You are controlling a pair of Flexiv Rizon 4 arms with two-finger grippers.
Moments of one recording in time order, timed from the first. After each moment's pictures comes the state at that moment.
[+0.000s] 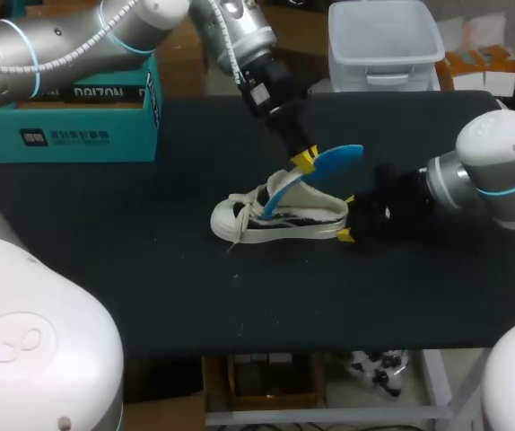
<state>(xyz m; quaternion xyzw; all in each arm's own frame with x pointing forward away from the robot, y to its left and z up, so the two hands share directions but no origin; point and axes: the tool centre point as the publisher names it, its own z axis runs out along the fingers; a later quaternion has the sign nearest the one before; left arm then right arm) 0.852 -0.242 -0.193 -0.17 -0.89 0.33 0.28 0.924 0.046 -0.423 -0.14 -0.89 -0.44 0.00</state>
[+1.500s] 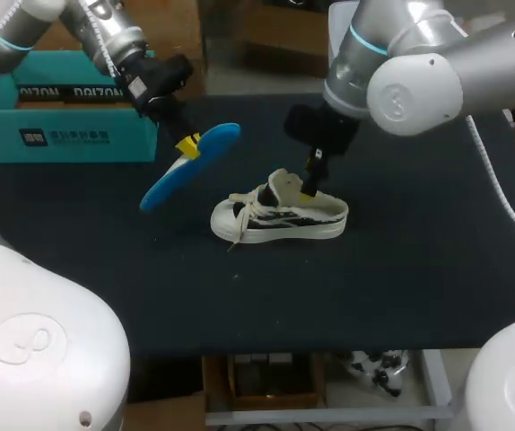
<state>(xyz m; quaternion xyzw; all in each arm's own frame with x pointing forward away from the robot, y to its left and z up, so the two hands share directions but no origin) 0.912 -0.050 -0.217 -0.05 -0.89 0.36 0.29 0.947 0.120 -0.335 -0.13 -0.98 -0.14 0.03</state>
